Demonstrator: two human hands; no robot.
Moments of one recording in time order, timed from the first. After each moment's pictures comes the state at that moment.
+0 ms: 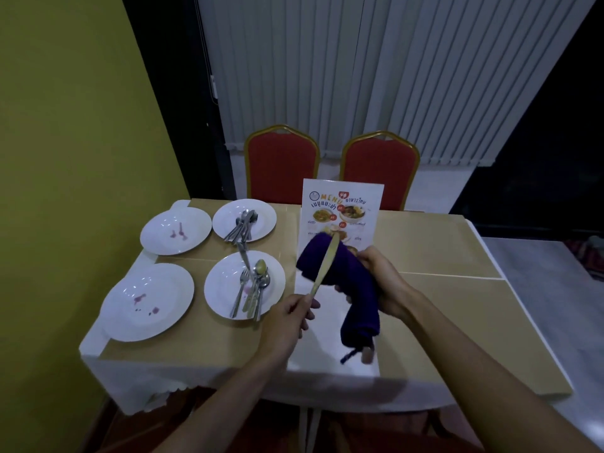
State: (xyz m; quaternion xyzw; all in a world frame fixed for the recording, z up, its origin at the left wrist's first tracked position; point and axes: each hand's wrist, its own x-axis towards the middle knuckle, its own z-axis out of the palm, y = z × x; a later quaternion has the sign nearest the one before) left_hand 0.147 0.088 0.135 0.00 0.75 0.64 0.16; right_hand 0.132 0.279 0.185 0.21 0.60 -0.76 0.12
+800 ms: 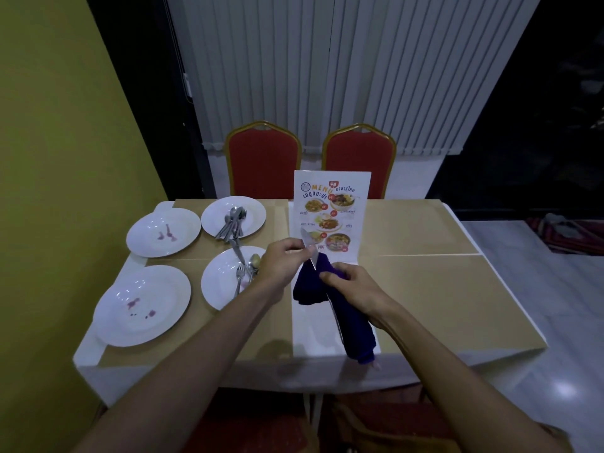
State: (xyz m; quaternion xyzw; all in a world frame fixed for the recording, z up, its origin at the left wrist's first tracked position) left_hand 0.085 0.080 0.182 0.03 0.74 0.65 0.19; right_hand 0.168 0.222 0.159 0.16 0.76 -0.63 0.06
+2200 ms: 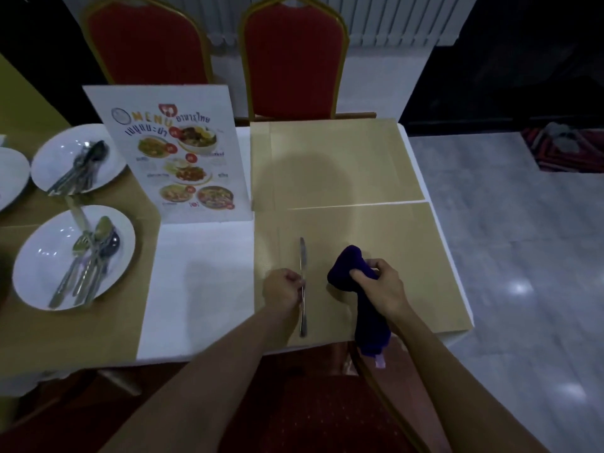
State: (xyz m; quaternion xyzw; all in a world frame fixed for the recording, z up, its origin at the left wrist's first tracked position) left_hand 0.118 0.396 -0.068 -0.12 0.81 0.49 0.30; right_hand 0.212 0.561 -0.005 0.39 0.74 -0.55 0.04
